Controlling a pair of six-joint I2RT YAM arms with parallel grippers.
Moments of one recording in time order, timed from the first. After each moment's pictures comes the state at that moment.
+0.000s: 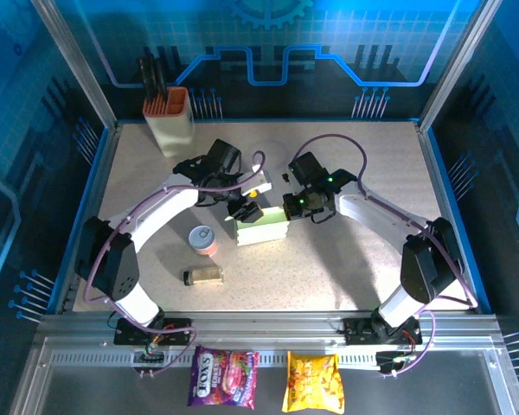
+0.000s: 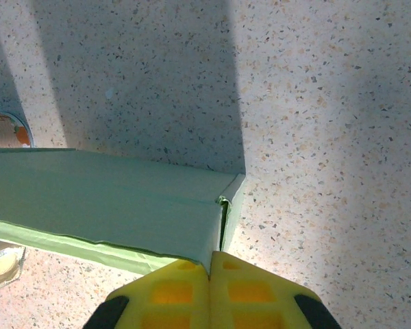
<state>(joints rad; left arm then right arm) -0.47 1.62 1.33 -0.72 0.47 0.52 0.59 1.61 1.26 -0.77 -0.13 0.34</state>
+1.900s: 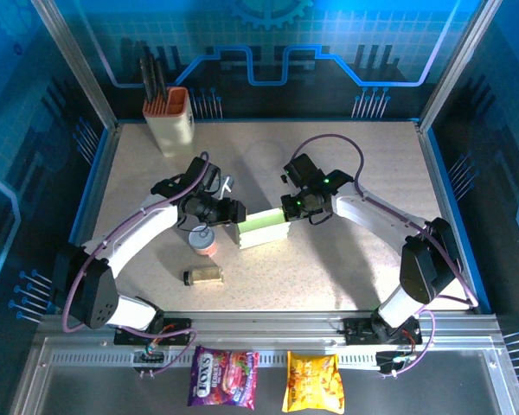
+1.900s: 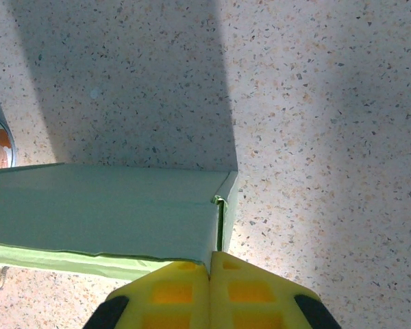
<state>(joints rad) -0.42 1.42 1.10 -0.75 0.40 -0.50 0.62 1.61 1.28 -0.80 -0.05 0.37</state>
